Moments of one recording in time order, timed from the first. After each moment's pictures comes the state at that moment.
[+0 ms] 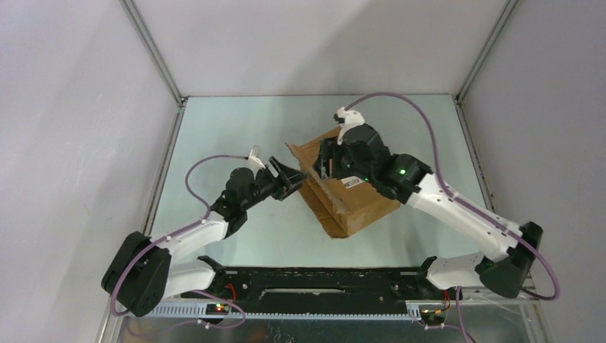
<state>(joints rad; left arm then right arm) -0.55 1.18 0.45 0.52 0.29 -1.20 0.89 1.35 1.34 -0.56 0.15 0.52</state>
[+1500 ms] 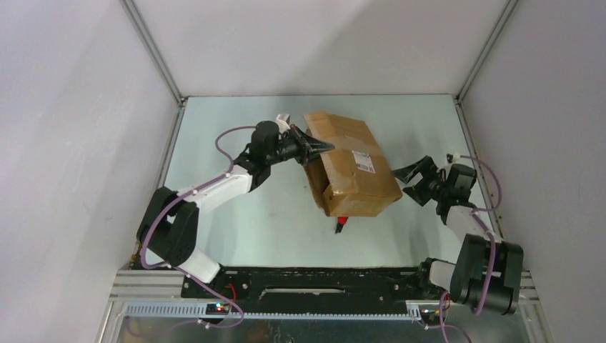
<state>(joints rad) -0.55 1.53 0.99 0.28 0.48 -1.47 -0.26 1.16 0.46 0.08 -0.64 0.75</state>
